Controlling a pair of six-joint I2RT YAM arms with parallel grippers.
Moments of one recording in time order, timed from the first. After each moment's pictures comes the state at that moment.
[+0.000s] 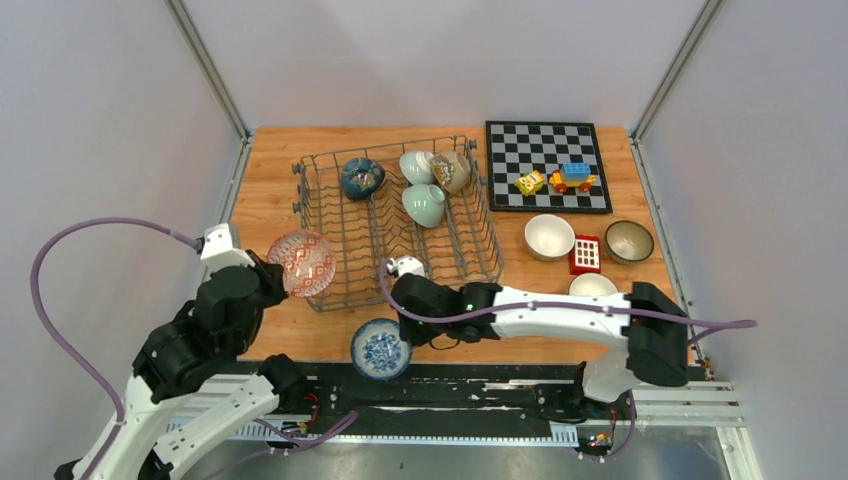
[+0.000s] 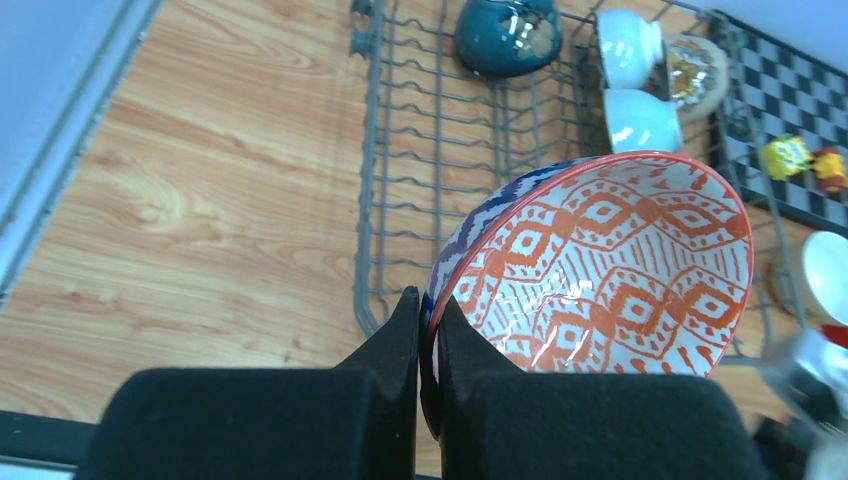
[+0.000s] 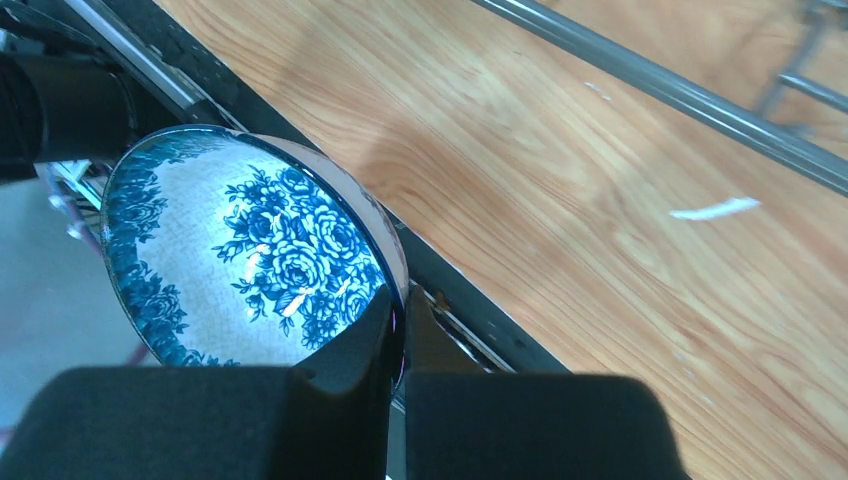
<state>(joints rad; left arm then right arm) -0.72 0.42 0.99 -1.03 -0.70 -0.68 1.30 1.57 1.12 -0.44 0.11 0.70</state>
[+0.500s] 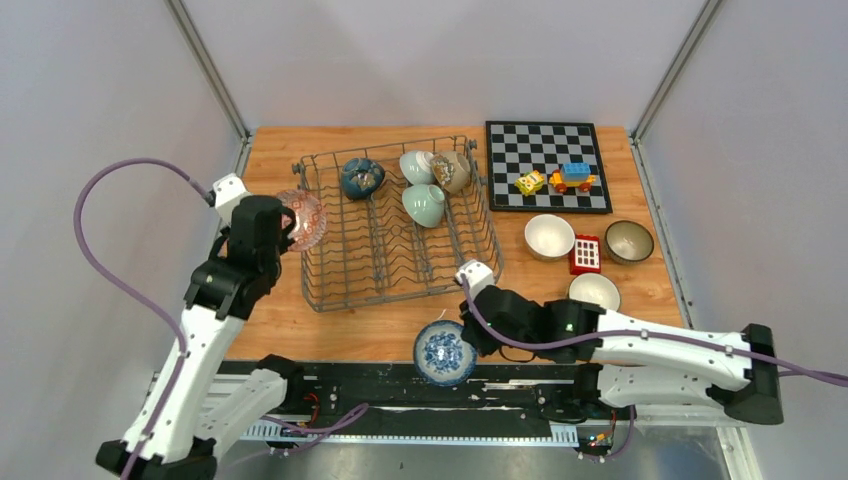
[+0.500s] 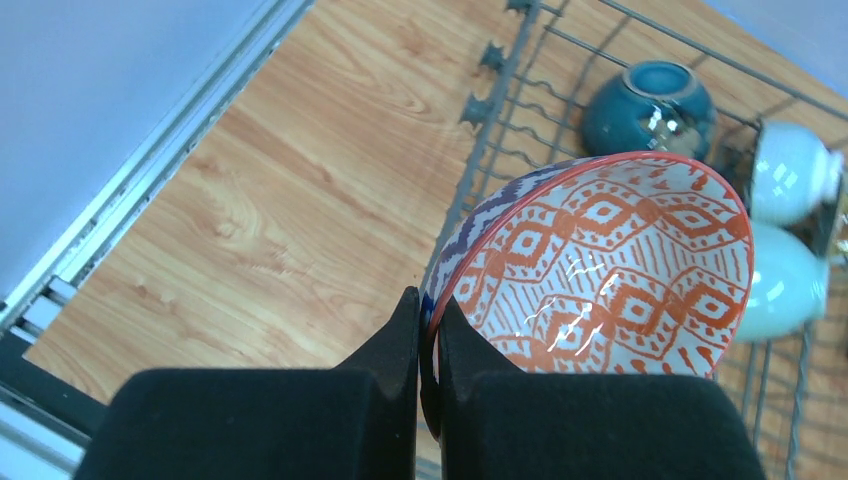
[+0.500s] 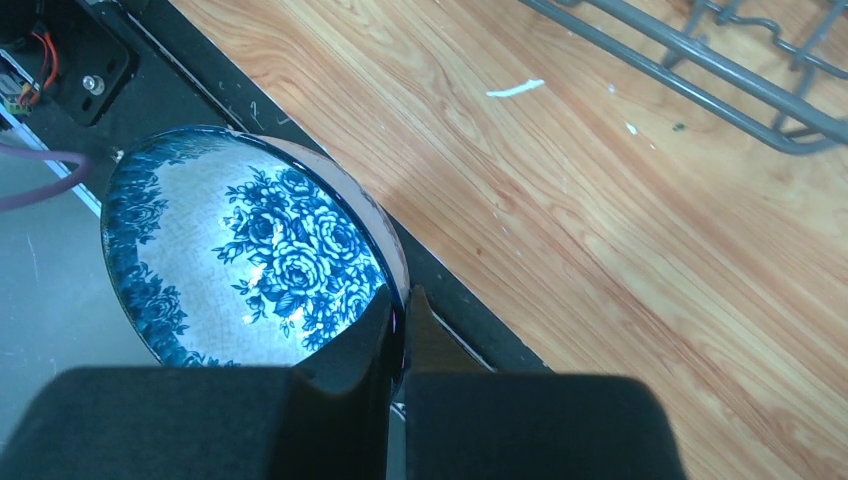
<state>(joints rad) -0.39 0.78 1.06 -0.86 -0.70 -0.61 1.30 1.01 0.84 -0.62 0.23 0.53</state>
